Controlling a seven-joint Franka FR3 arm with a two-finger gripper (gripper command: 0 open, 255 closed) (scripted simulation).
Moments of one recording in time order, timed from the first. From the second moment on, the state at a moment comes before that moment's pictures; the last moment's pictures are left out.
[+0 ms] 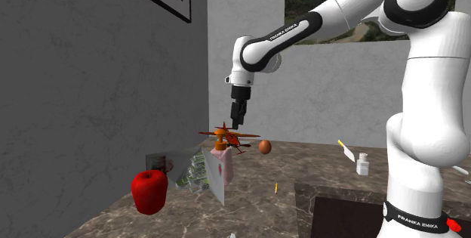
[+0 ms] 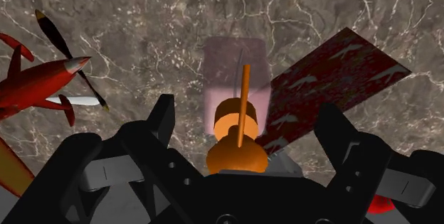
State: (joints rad) arm 0.01 -0.10 -0.09 -2.14 0.01 2.14 -0.27
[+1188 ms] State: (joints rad) arm 0.01 -0.02 -0.09 -2.17 0.02 2.24 -0.28
